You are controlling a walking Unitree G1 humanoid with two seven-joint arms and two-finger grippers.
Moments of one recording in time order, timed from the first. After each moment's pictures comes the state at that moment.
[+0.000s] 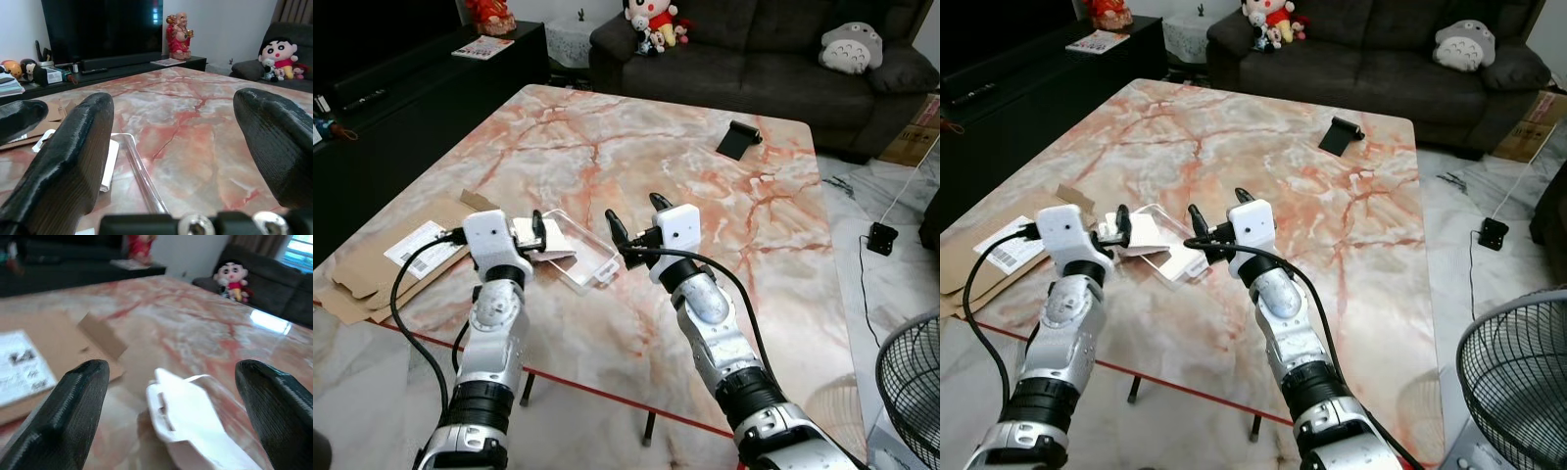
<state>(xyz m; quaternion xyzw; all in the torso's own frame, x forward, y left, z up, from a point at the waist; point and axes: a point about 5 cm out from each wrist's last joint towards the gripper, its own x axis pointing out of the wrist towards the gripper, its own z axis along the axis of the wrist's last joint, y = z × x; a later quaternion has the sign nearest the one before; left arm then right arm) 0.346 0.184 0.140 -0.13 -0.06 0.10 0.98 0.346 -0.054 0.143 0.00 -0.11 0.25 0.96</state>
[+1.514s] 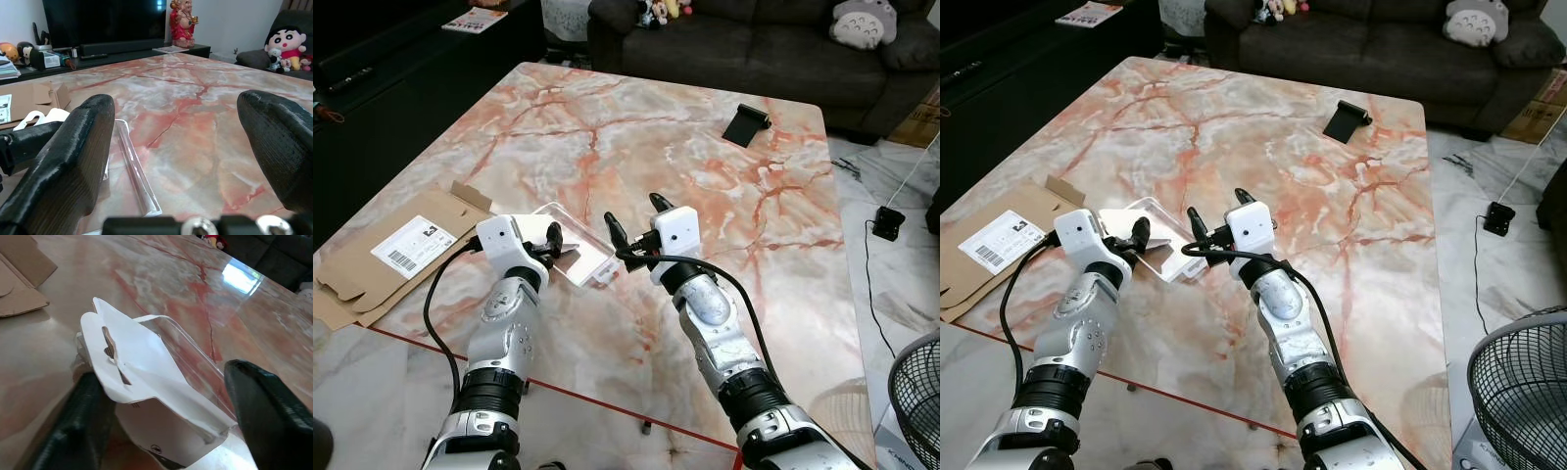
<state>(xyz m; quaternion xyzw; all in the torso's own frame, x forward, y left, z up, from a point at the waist) 0.354 0.154 0.133 -0.18 0.01 0.01 0.98 0.344 -0.051 0.144 -0.03 -0.11 0.25 0.96</state>
